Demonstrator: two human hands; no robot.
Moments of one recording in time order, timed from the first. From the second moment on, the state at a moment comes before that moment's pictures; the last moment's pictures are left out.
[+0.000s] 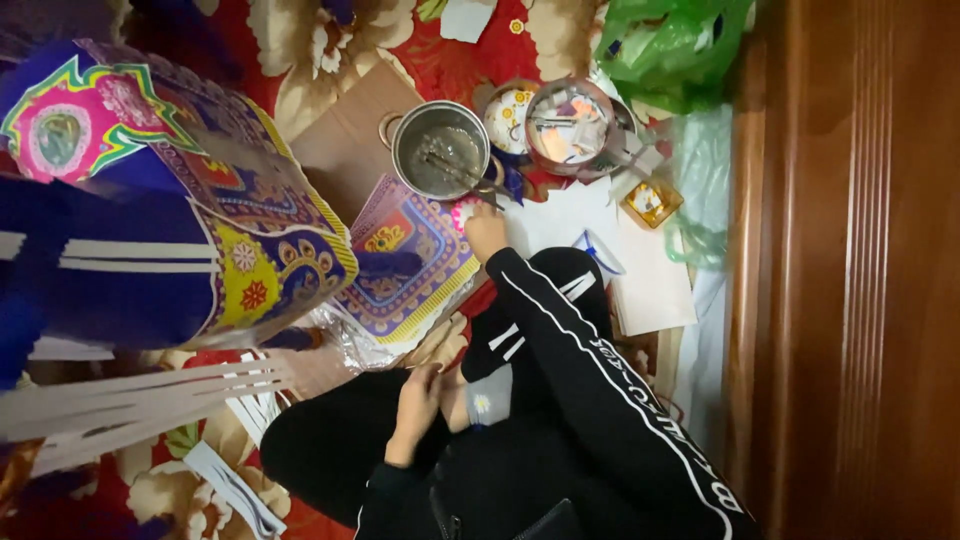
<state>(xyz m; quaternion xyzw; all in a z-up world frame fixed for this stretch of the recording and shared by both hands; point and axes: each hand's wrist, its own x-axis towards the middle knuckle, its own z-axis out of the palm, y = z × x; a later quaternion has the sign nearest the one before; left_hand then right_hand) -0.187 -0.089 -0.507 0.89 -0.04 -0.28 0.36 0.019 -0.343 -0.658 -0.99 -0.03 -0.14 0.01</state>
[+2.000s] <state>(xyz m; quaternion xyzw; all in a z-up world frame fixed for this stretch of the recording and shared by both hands) -0.179 -0.094 -0.591 0.60 0.29 -0.18 0.73 -0.149 -0.288 -0.568 -0.72 0.11 0.21 0.65</state>
